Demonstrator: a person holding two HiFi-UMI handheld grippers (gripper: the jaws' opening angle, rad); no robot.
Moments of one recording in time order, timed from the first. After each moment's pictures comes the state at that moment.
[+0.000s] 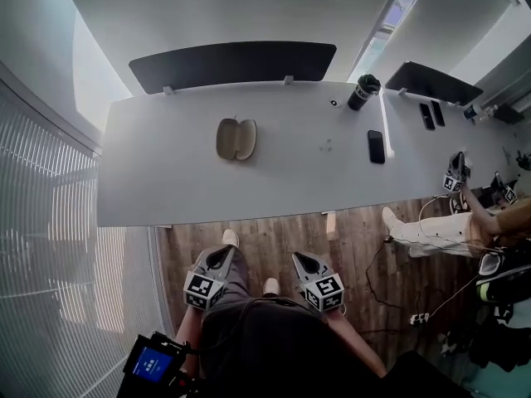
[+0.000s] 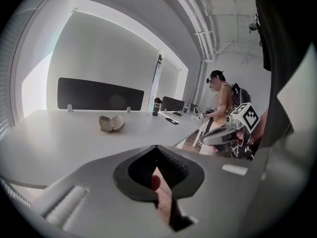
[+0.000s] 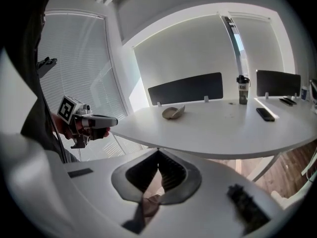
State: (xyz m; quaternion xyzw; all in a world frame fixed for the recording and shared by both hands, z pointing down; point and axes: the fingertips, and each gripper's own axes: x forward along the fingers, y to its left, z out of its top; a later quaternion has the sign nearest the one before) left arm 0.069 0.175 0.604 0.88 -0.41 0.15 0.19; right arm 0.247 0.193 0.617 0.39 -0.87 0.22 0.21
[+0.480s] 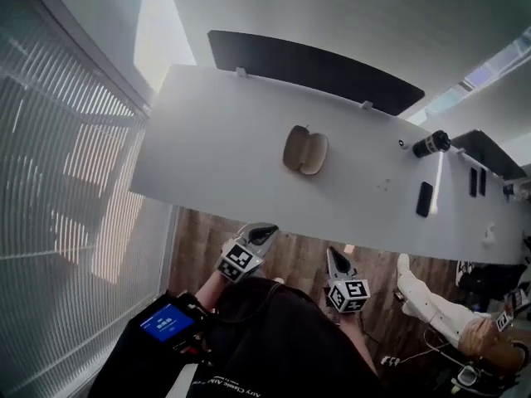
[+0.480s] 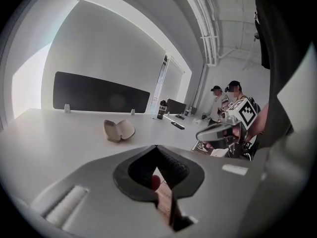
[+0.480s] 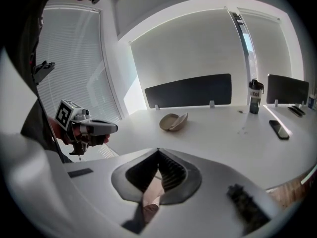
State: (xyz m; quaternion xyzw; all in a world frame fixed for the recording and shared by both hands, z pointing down) left arm 0.028 0.081 0.613 0.88 -0.39 0.15 0.22; right arm 0.192 0.081 0.599 0.39 -0.86 0.24 0.22
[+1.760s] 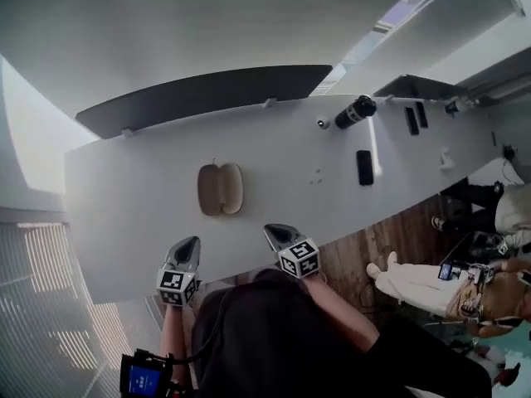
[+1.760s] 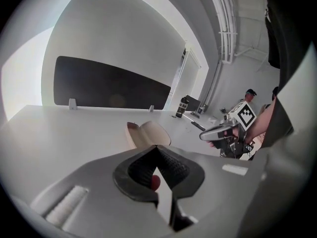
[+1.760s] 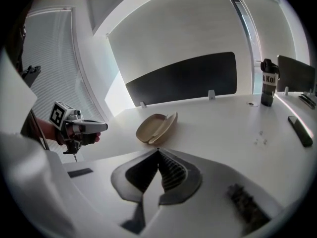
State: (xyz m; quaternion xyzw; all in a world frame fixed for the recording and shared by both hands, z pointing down) left arm -0.014 -0.080 0.635 0.86 -0.38 0.17 0.28; right arm 0.189 -0.076 0.640 0.43 -0.81 0.30 0.25
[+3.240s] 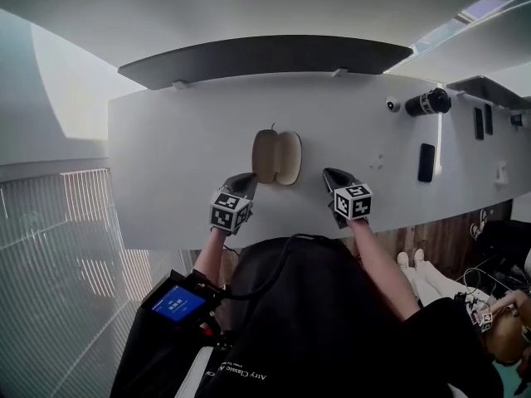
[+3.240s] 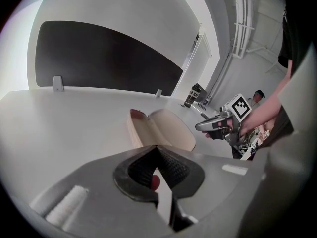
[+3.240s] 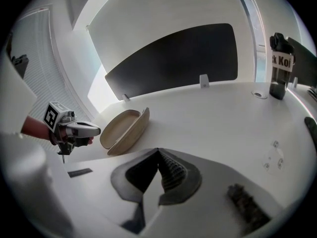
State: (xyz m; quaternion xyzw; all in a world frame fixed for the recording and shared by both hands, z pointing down) left arm -0.004 -0.156 0.705 0.83 -0.38 0.23 0.34; right arm 0.201 -0.186 0.708 0.40 -0.81 0.33 0.28
